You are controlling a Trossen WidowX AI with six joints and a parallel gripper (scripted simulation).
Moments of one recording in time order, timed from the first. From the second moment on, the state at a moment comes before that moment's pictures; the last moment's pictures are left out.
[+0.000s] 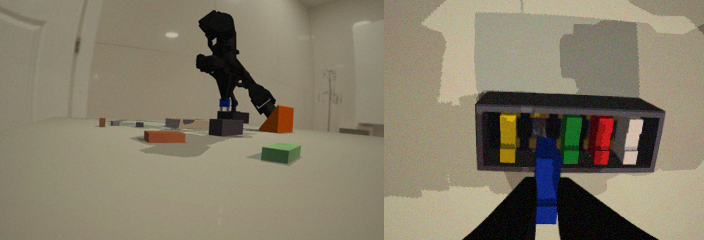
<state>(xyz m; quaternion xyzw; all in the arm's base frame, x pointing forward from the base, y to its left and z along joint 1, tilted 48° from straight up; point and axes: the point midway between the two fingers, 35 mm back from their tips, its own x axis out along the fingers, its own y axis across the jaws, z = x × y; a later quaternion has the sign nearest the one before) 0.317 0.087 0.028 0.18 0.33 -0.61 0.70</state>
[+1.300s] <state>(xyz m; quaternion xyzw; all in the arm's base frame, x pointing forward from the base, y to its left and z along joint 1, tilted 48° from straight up) 0.295 -0.061 0.192 0.18 0.33 -0.61 0.70</state>
